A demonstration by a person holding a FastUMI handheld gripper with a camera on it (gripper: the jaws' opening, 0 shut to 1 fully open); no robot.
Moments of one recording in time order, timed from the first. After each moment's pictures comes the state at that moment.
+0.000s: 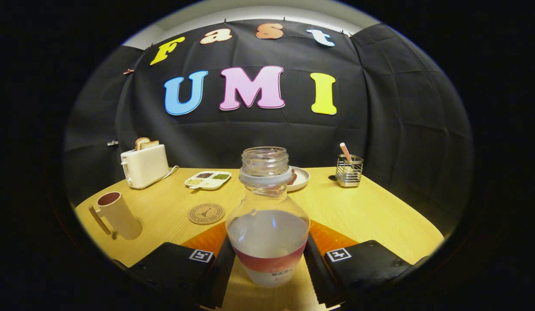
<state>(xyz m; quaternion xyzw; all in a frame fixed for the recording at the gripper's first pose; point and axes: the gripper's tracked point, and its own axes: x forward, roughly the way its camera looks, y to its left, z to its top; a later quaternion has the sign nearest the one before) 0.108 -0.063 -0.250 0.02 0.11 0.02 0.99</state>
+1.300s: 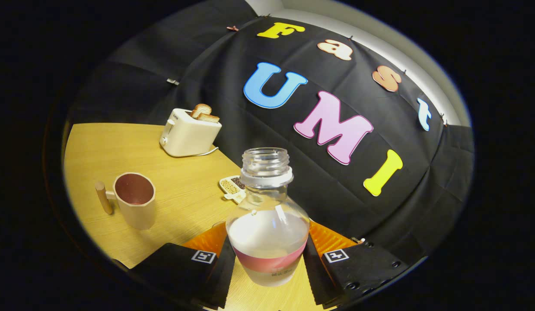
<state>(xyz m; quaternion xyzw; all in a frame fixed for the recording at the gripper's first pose) 0.141 0.080 -0.150 -0.31 0.07 0.14 0.94</state>
